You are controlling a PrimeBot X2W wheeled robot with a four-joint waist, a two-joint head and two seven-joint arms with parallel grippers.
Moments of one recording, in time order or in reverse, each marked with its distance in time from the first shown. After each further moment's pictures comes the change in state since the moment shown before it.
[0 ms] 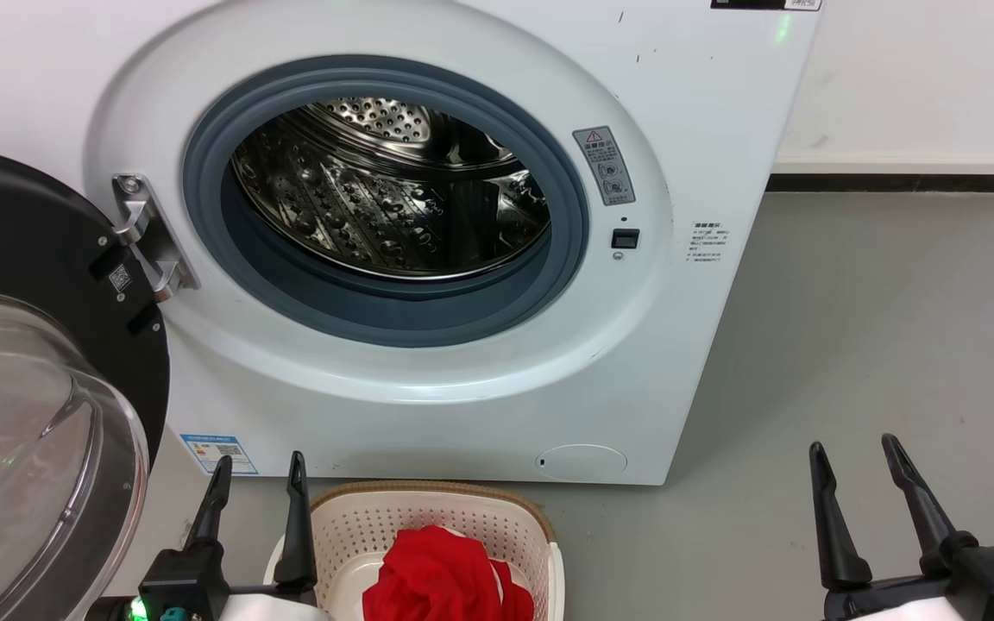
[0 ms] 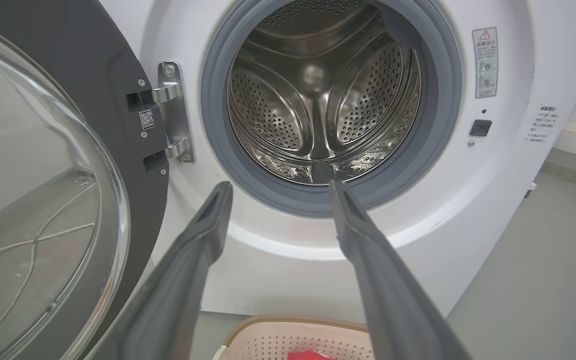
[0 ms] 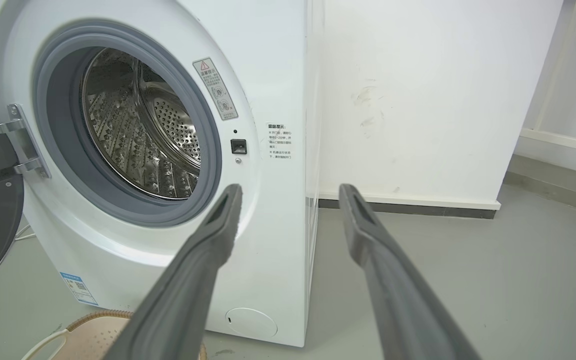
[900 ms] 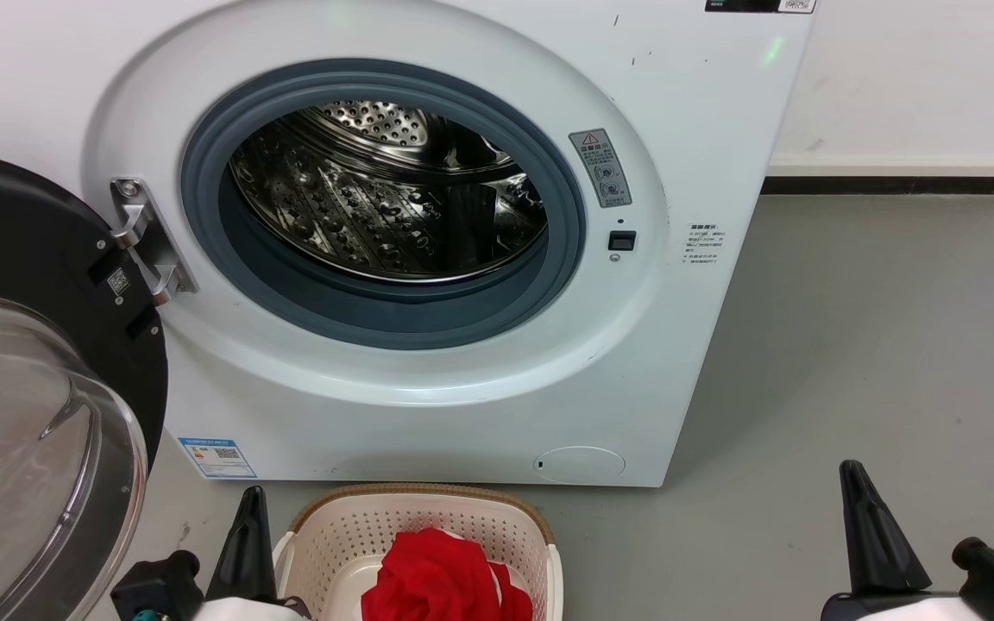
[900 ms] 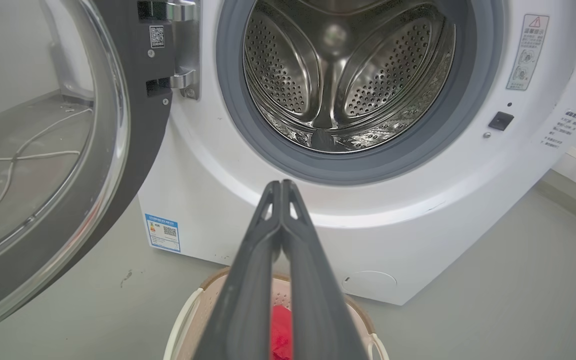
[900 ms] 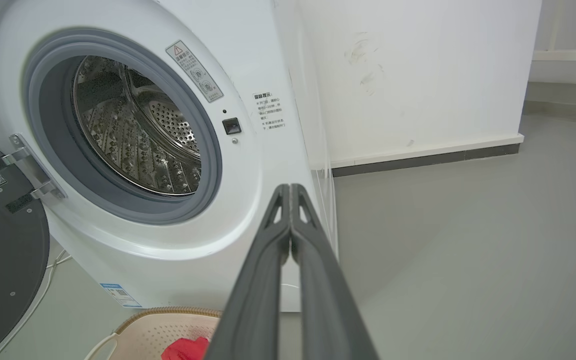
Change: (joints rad) left arm 0.002 -0.001 0.016 0.080 -0.183 -0.014 0.055; right arm 0.002 -0.006 0.011 0.073 0.202 0.000 0.035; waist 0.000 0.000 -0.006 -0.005
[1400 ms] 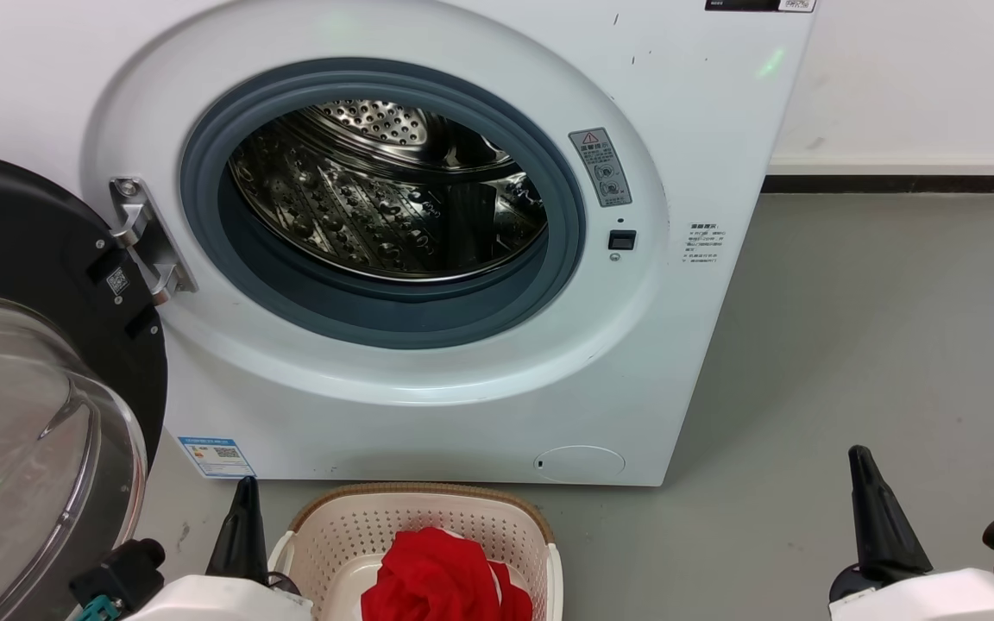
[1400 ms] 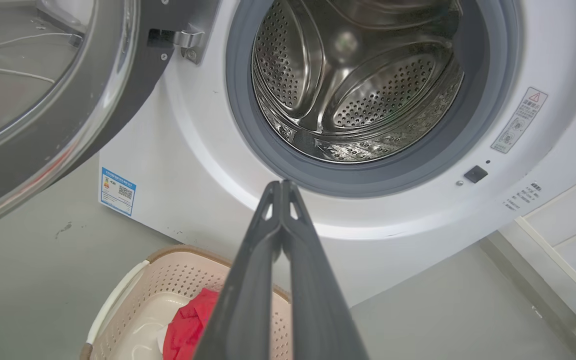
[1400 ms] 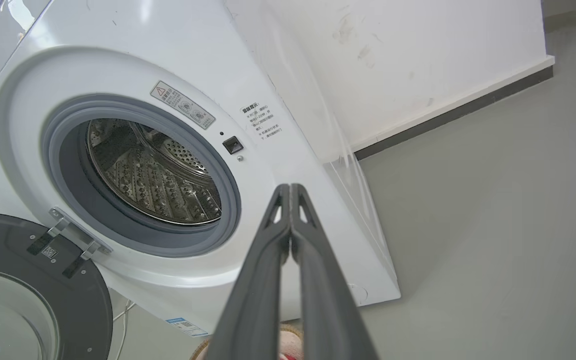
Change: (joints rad) left arm -0.042 0.000 0.023 0.023 -0.299 -0.026 0.072; right arm -0.055 -0.014 0.001 0.047 0.323 0.000 0.055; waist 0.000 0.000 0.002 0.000
